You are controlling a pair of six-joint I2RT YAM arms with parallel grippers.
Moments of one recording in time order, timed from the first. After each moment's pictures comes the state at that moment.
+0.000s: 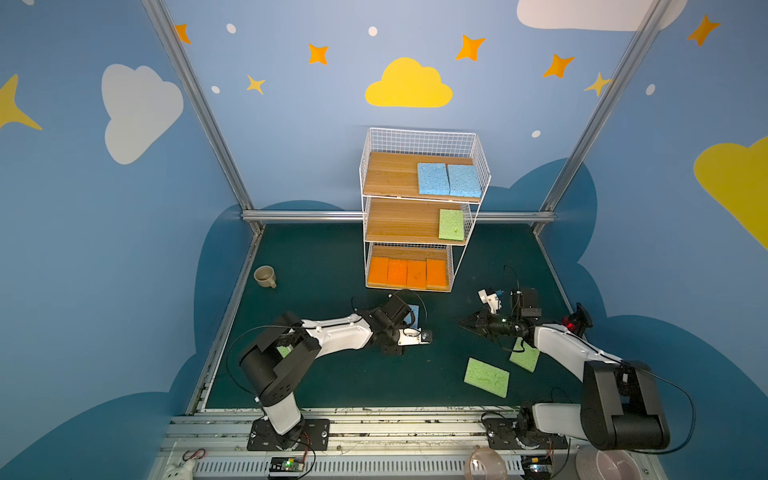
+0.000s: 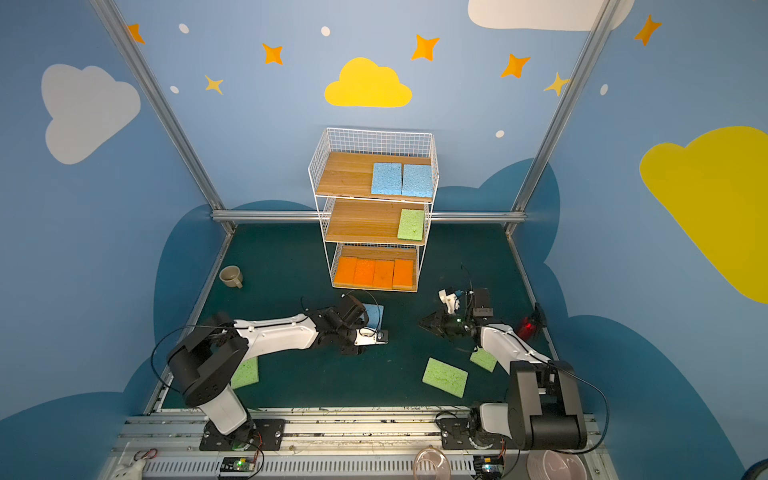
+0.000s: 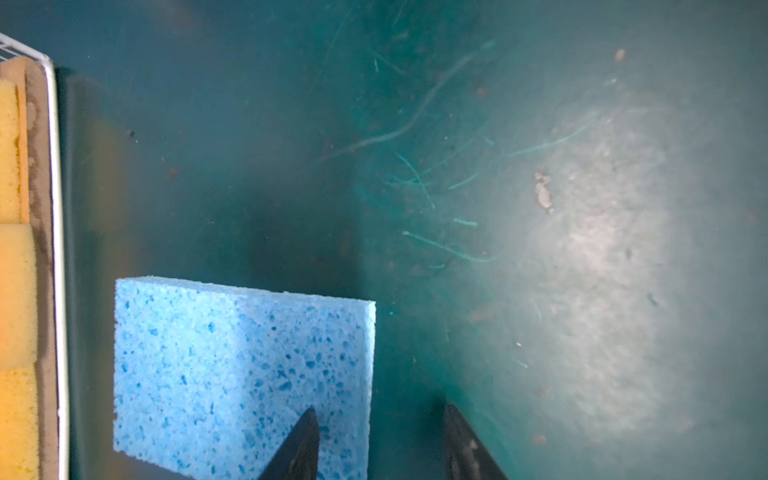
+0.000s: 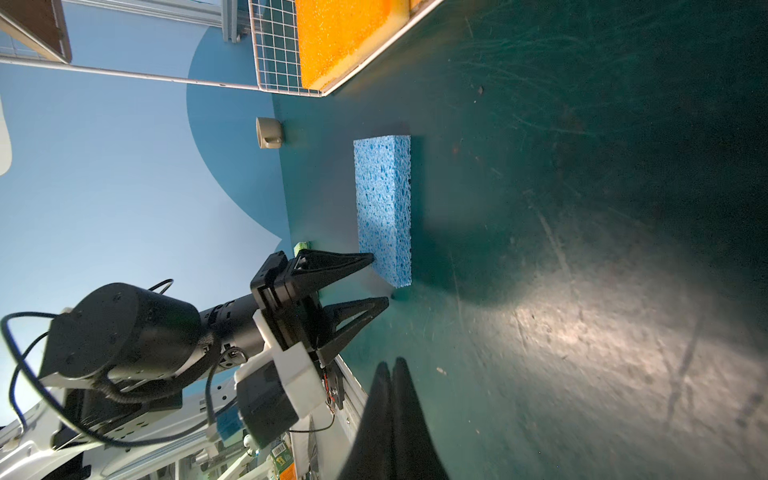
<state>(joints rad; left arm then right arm) -0.82 1.73 0.92 -0.24 0.11 0.81 0.08 1.32 0.57 -0.21 -0.93 0.57</state>
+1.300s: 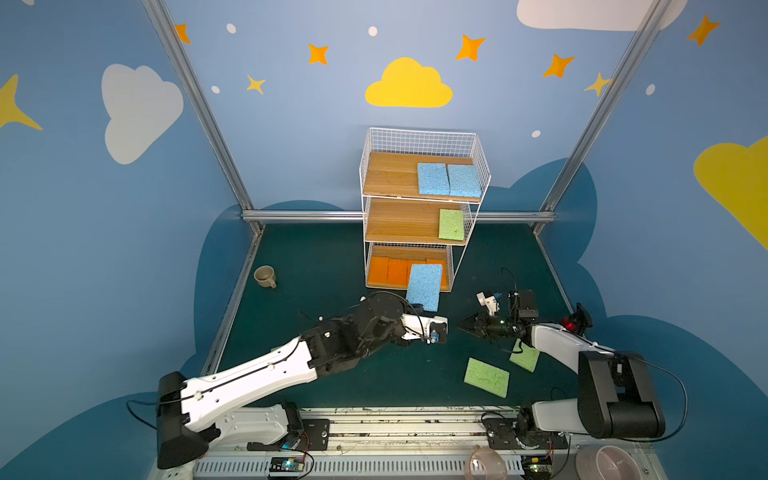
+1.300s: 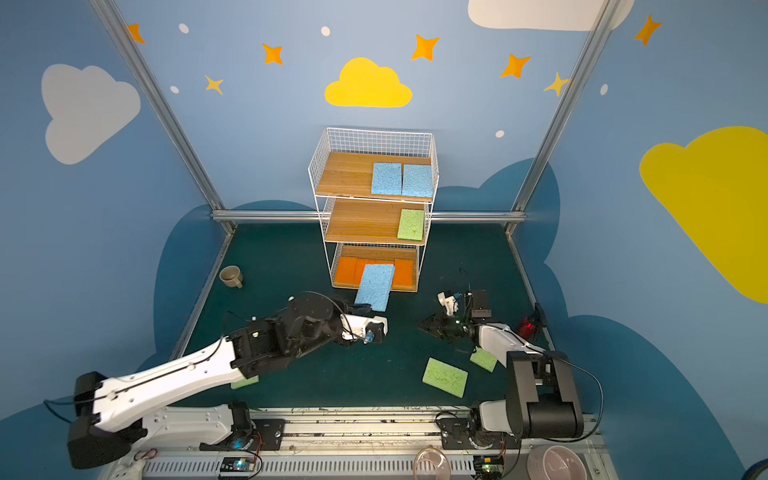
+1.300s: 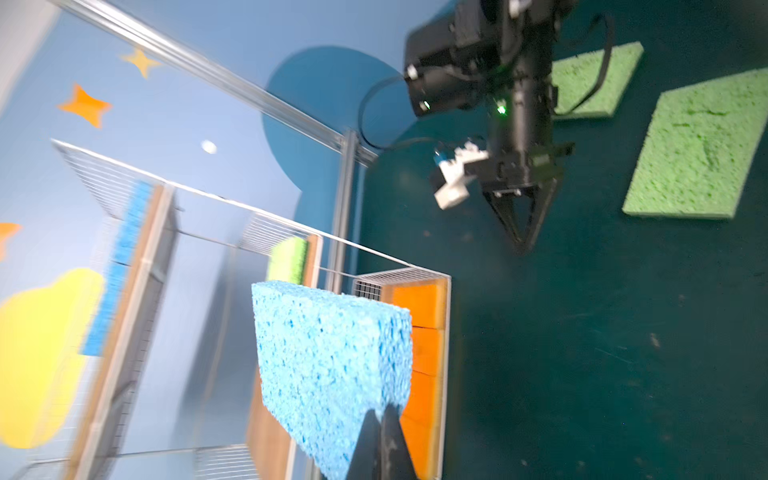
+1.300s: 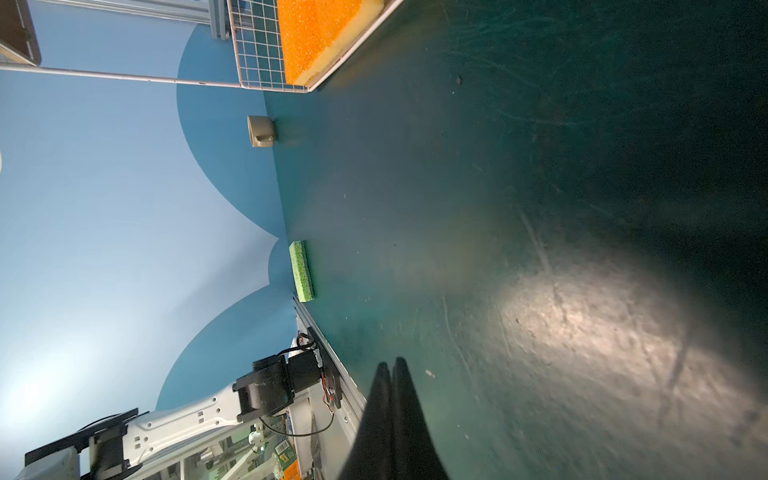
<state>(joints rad) -1.13 1.15 1.17 -0.38 -0.32 0.95 0.08 1.38 0.55 -0.17 -0.93 0.57</state>
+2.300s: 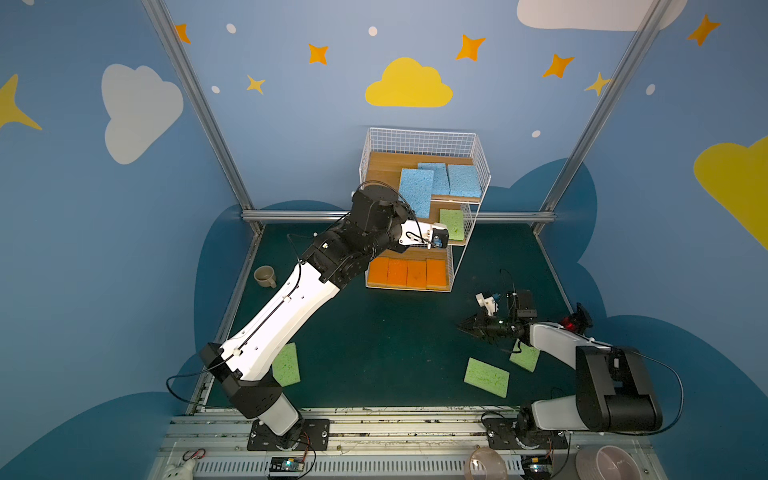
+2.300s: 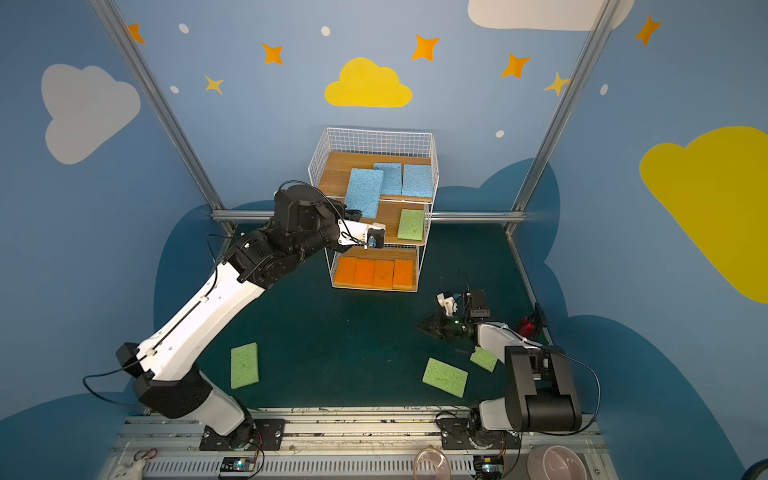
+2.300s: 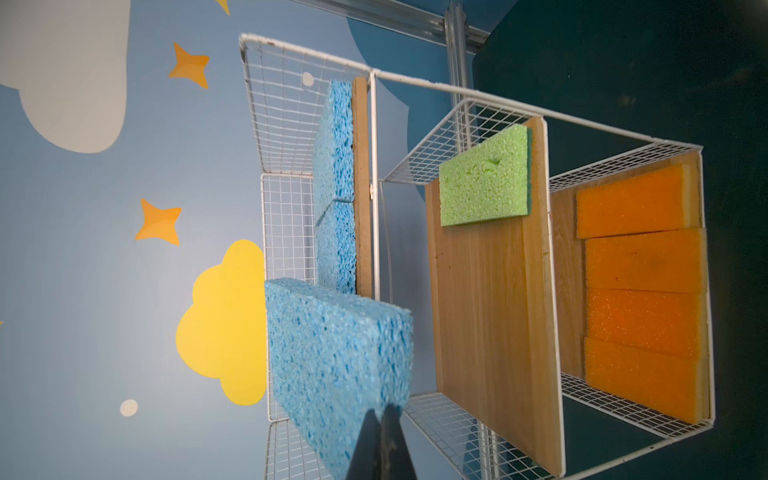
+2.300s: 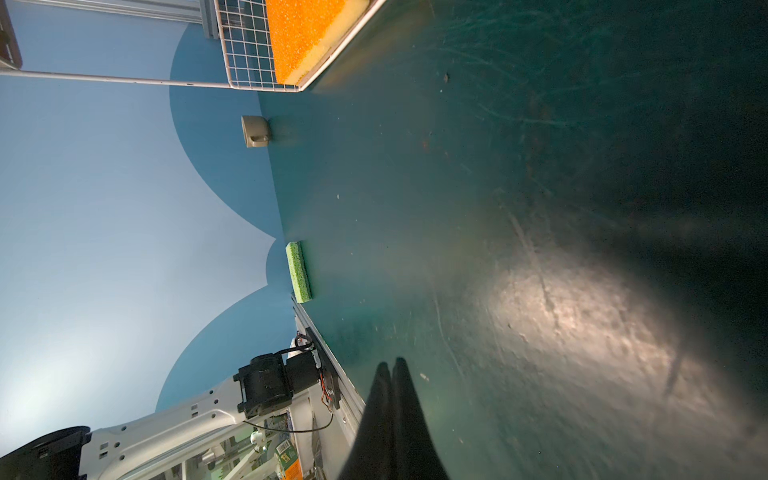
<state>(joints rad) -0.71 1.63 1.99 -0.67 -0.17 1.36 0.09 1.41 0.55 -0.15 -0.93 0.57</state>
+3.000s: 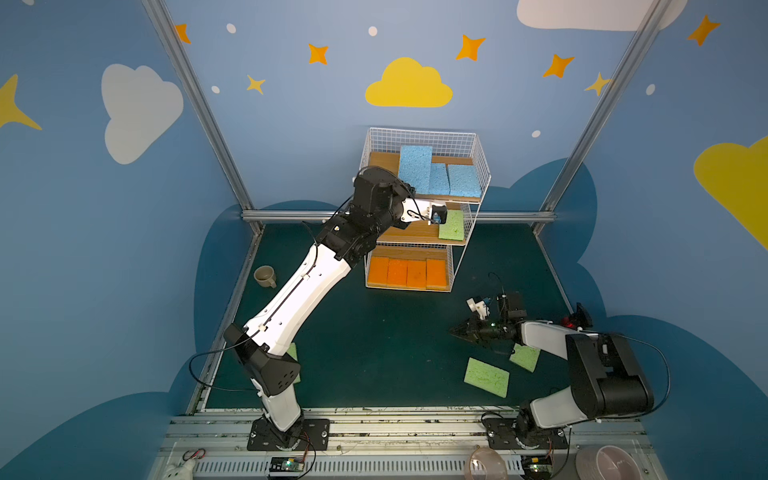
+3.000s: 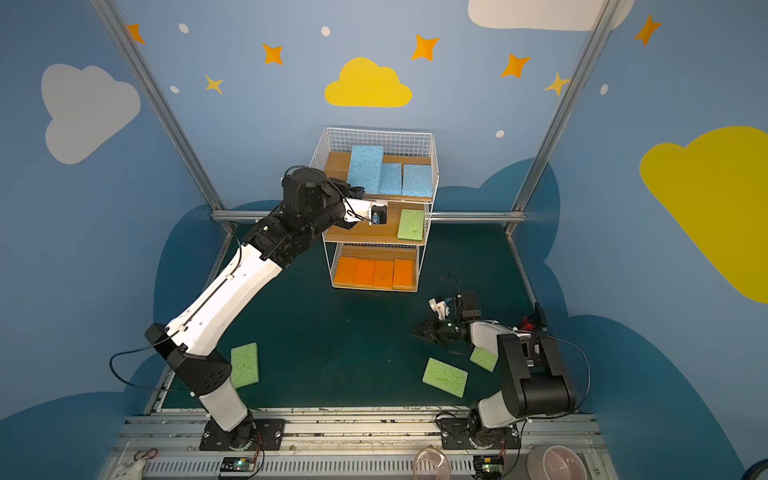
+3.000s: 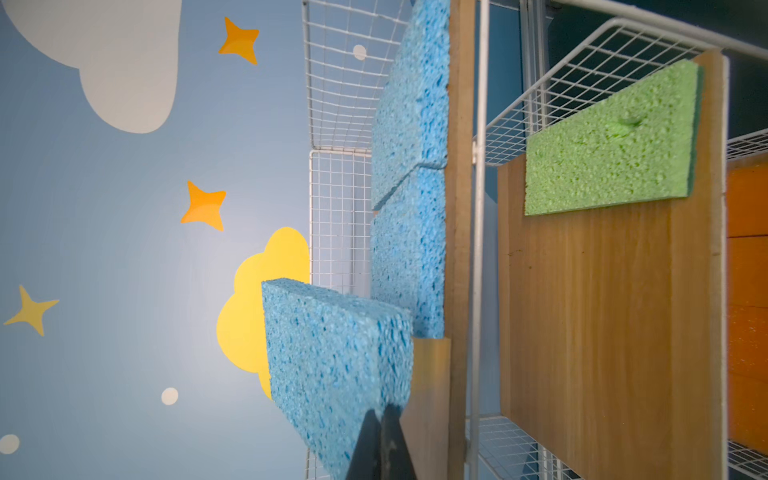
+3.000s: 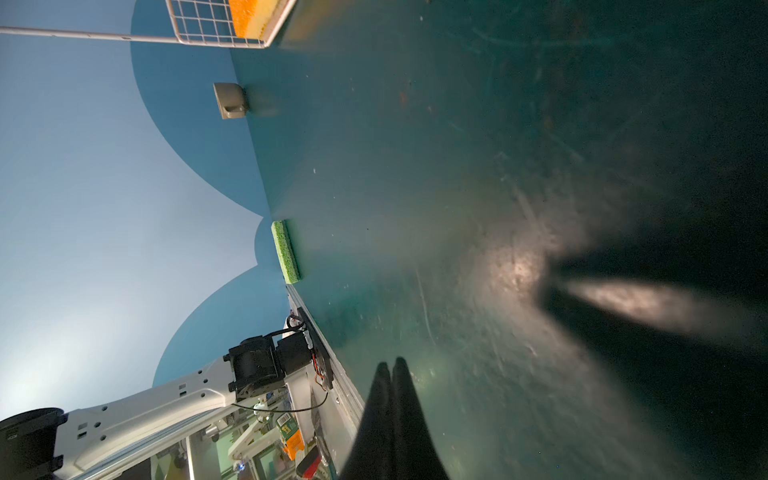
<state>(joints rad) -0.63 1.75 2.08 -0.49 -0.13 1.41 0.17 1.52 0.55 -0.12 -0.93 0.57</state>
